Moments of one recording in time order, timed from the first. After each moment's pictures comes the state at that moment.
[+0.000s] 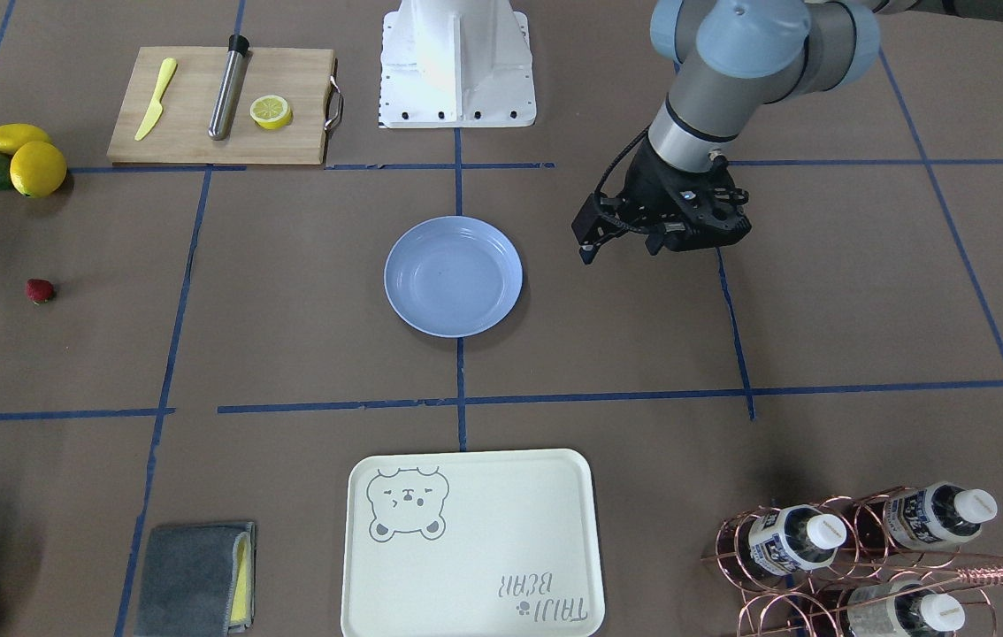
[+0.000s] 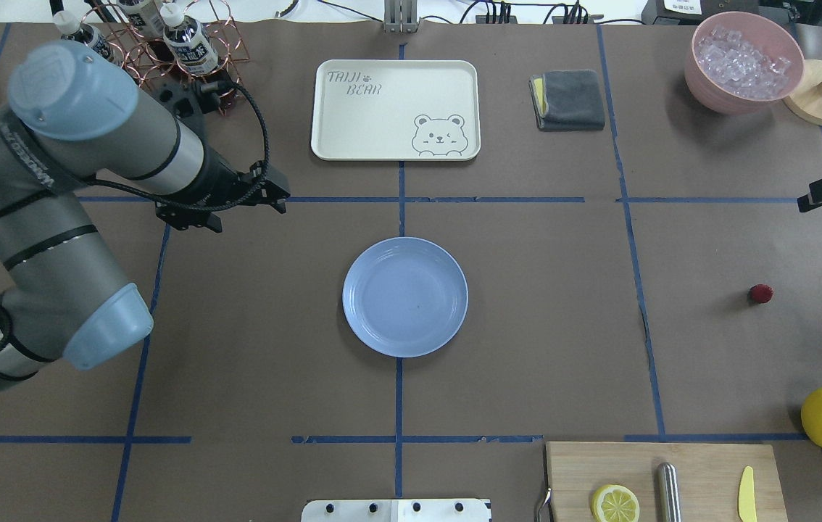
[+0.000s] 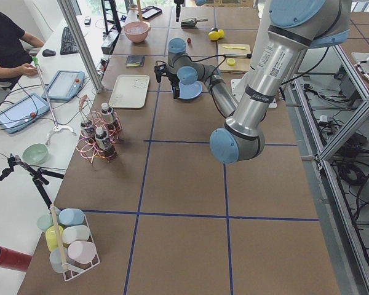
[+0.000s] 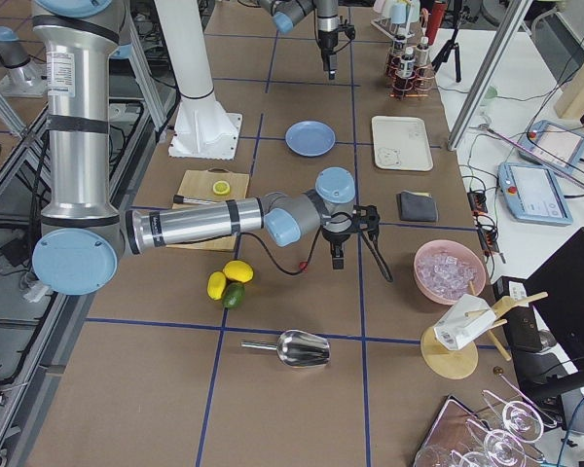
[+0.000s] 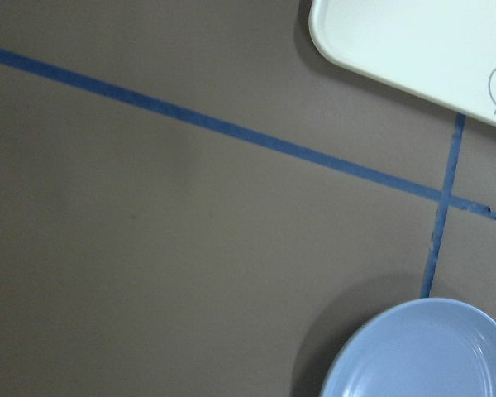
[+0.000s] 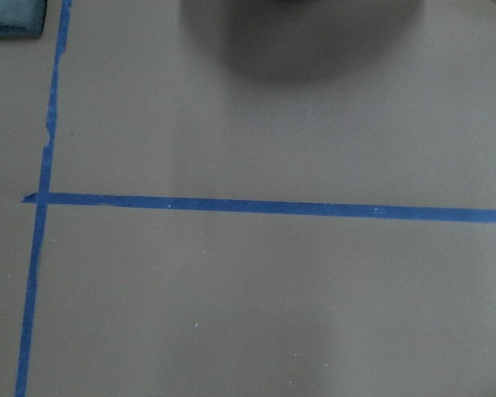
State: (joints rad) left arm -0.77 -2.06 -1.89 -1.66 -2.05 -1.30; right arm 1.20 -1.64 1.76 -1.12 2.29 0.63
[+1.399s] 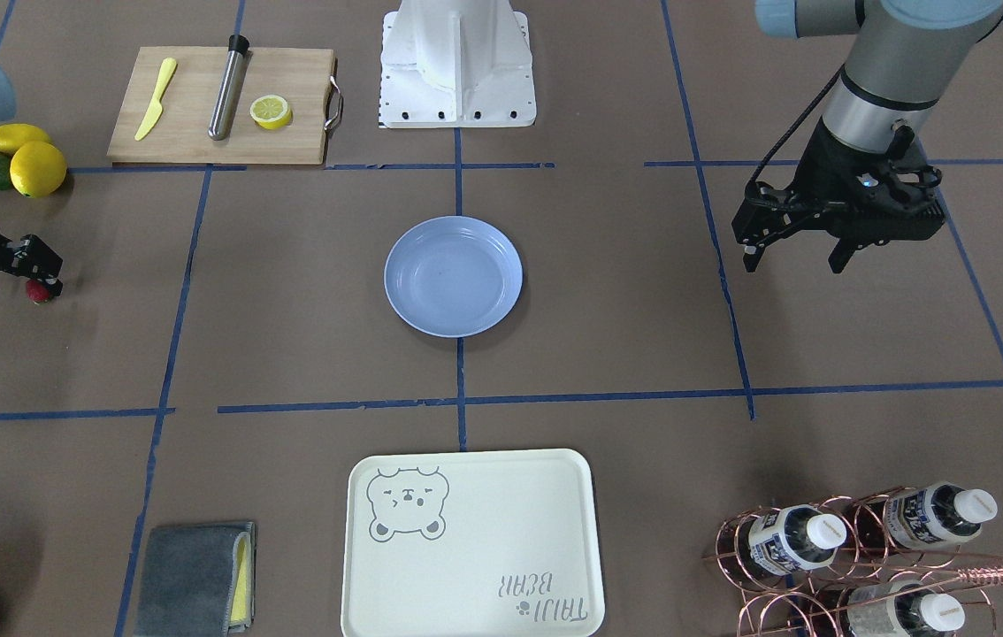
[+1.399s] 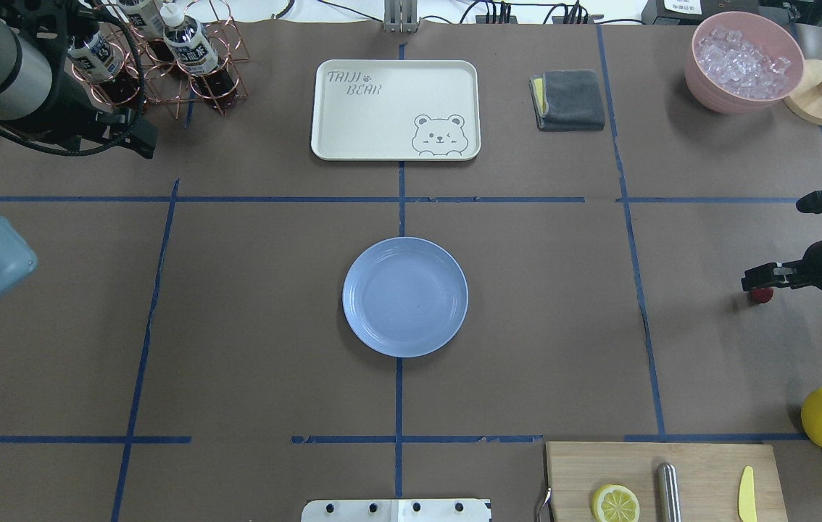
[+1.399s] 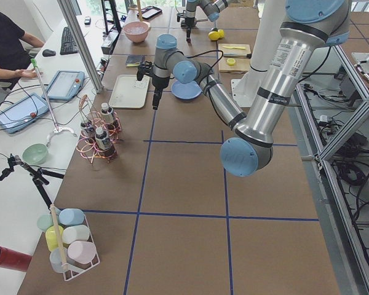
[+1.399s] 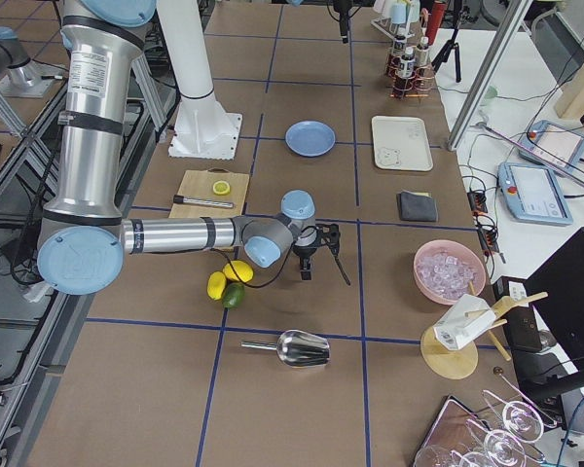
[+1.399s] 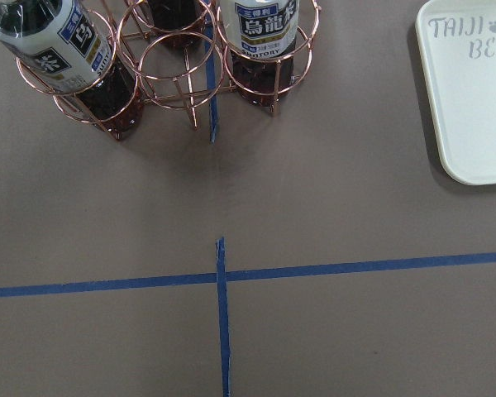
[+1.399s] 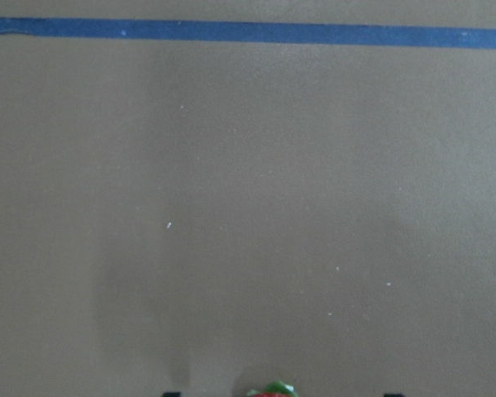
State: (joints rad) left arm -0.95 -1.96 -2.00 -1.45 -2.00 -0.80; right arm 0.91 -1.73 1.67 -0.86 2.07 0.86
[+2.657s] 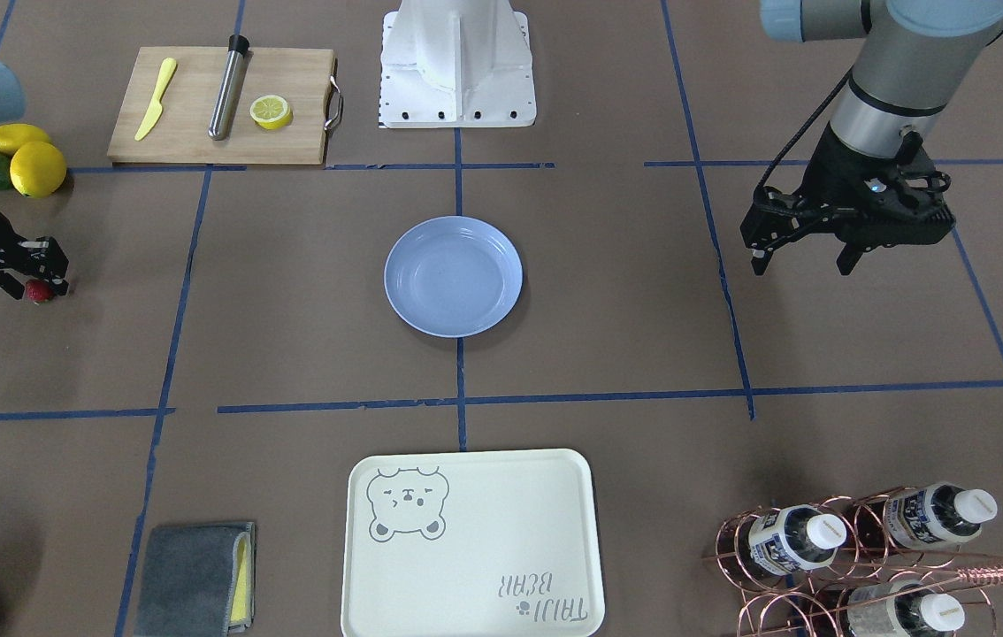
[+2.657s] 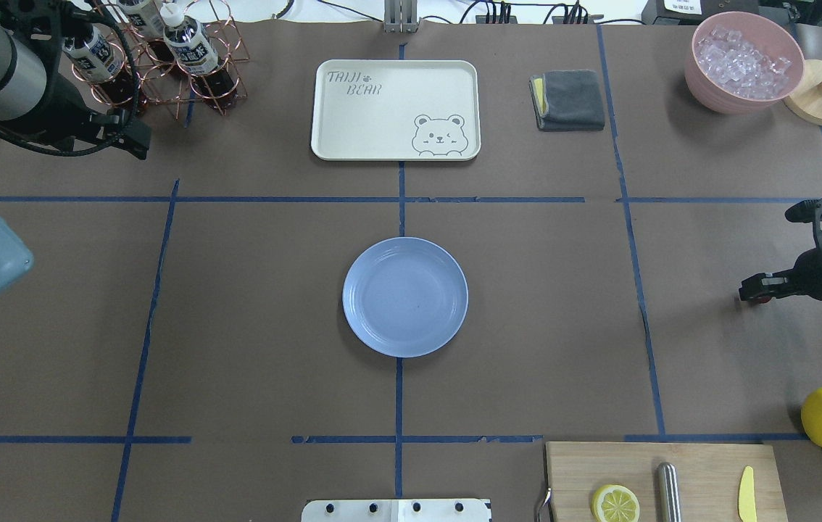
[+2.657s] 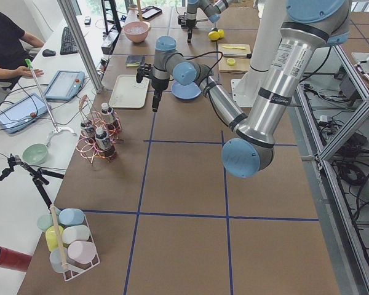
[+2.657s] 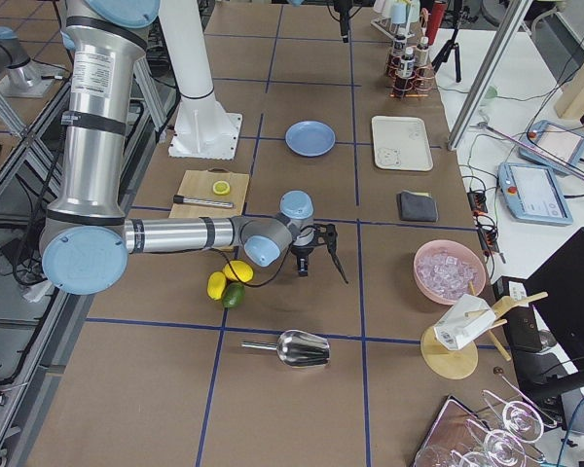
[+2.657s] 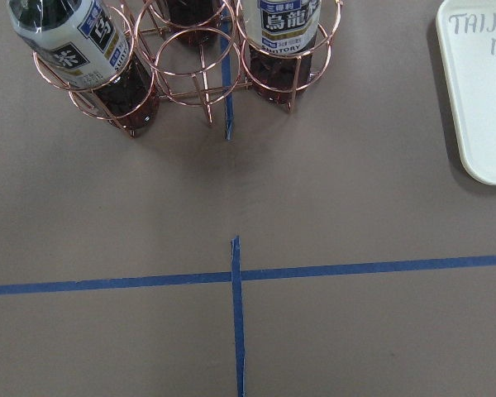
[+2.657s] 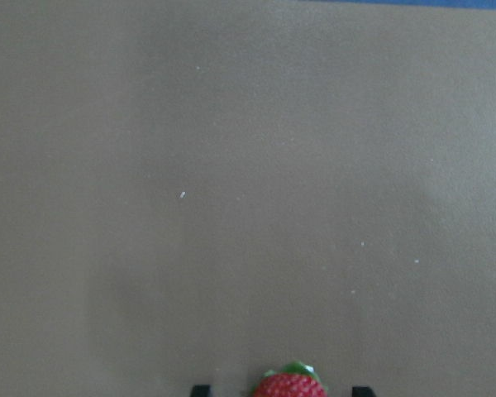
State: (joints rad) left arm -0.96 -1.95 -2.00 -1.45 -2.00 -0.80; right arm 0.88 -1.73 1.67 -0.87 2.07 0.85
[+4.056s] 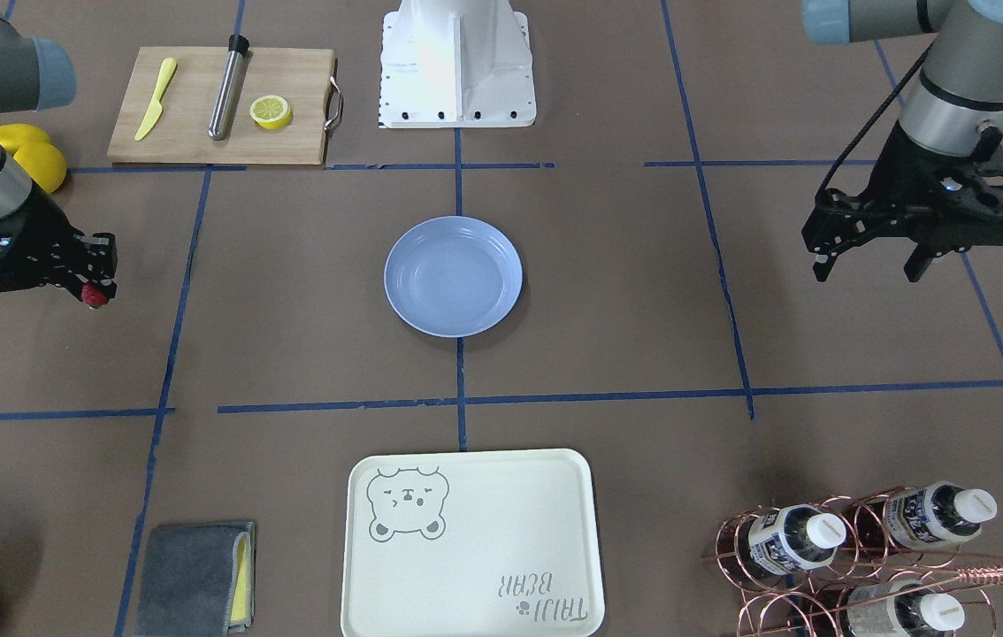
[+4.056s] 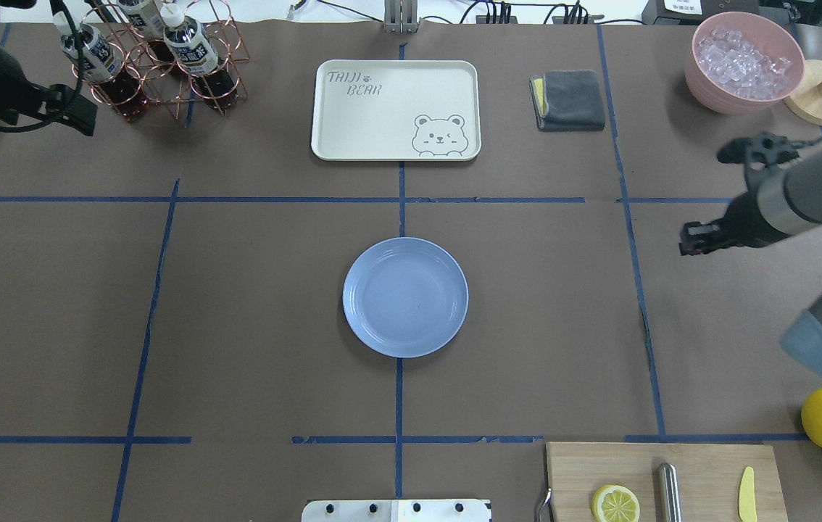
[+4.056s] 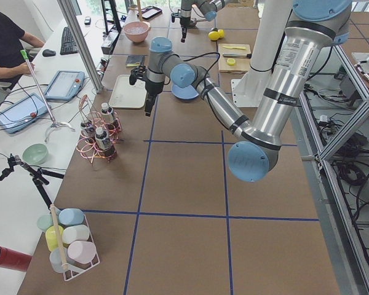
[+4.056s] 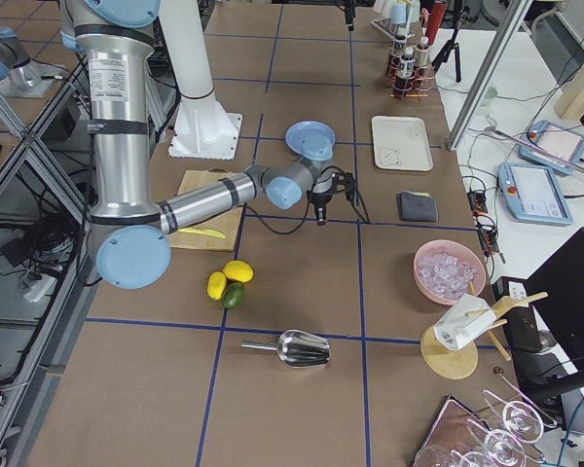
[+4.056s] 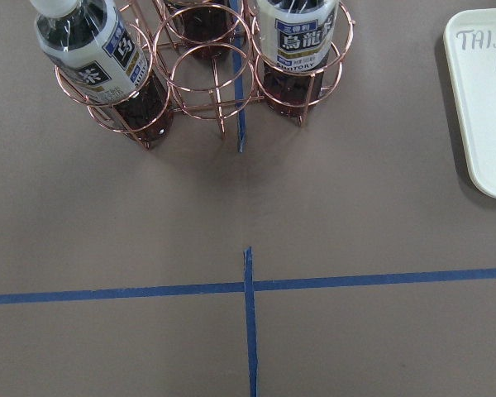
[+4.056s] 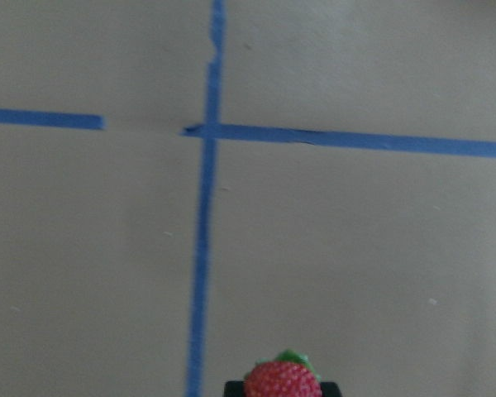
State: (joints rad) left arm -1.07 -1.90 -2.00 -1.45 -2.00 -0.61; right arm 0.87 -1.46 1.87 -1.30 2.08 0.86
